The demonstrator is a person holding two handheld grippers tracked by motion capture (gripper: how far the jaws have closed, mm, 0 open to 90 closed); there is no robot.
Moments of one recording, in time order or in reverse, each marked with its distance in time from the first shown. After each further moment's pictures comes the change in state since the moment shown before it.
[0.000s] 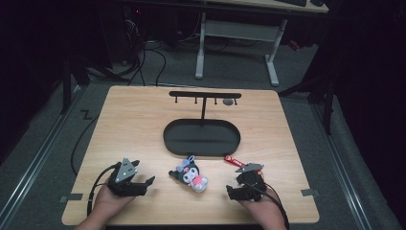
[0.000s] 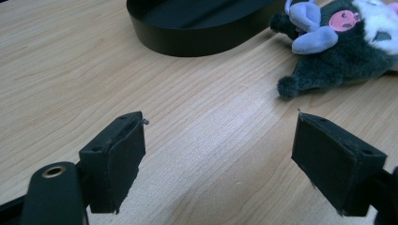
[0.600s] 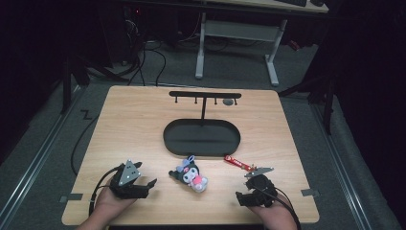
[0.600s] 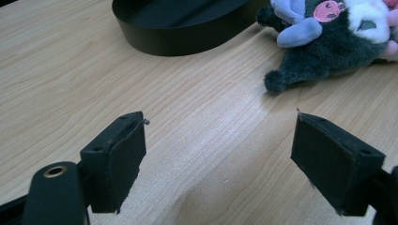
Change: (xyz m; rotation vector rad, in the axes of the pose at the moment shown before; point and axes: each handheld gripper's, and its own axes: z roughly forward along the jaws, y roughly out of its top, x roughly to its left) left arm -0.008 0.001 0.000 0.008 -0.005 0.047; right arm -0.012 -0.016 -0.022 0.073 0.000 0.007
